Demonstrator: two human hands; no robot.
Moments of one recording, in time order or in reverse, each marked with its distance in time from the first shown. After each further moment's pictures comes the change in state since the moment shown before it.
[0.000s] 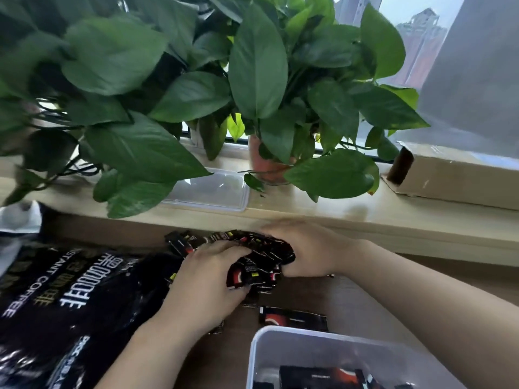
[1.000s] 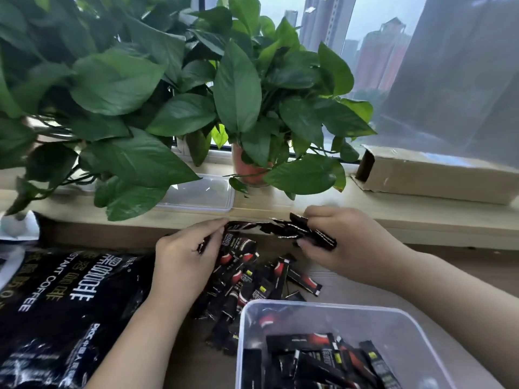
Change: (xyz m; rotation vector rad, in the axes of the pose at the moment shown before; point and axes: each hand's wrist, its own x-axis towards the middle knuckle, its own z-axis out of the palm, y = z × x) left_hand -0.003 0.013 -0.020 -0.299 0.678 0.130; right_hand -0.098 -0.068 -0.059 -0.170 0.482 -0.008
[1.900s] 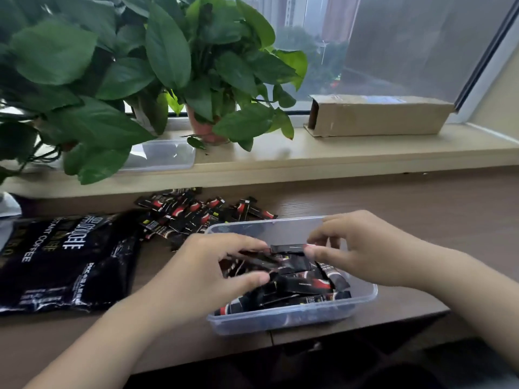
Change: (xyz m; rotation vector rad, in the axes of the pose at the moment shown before) left_hand -0.057 0.130 -0.064 -0.265 -0.882 -0.040; right_hand -0.142 -0.062 -0.060 0.153 -0.349 0.510
